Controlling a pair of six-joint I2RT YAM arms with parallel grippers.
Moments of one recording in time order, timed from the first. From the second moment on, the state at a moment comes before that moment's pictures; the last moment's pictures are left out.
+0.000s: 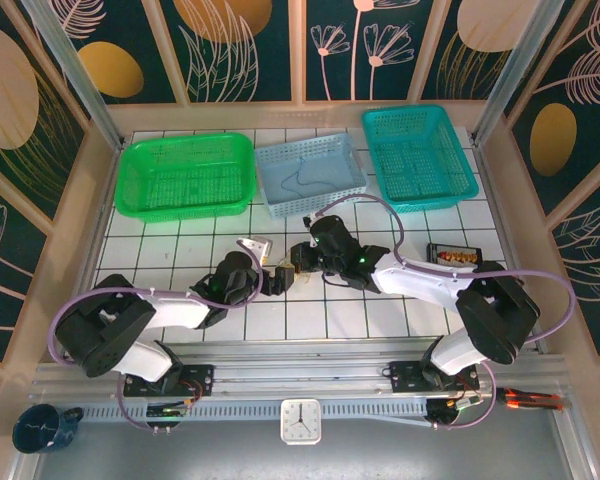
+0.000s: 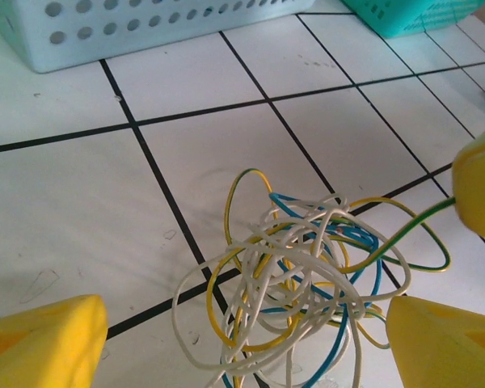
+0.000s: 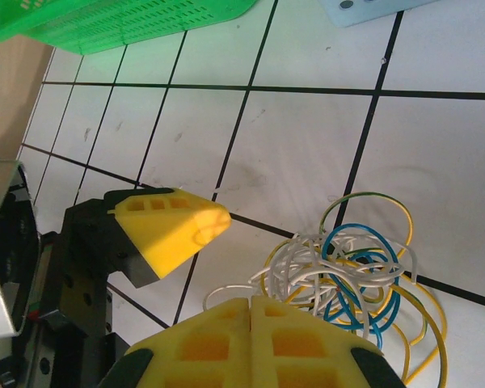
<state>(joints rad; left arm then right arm) -0.75 1.47 0.35 0.61 0.00 -0.42 0.88 1.48 0.83 -0.01 -0.08 0.70</state>
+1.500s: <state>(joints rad) -0.75 1.68 0.40 0.80 0.10 -0.37 0.88 1.38 0.84 -0.01 -0.16 0.74</state>
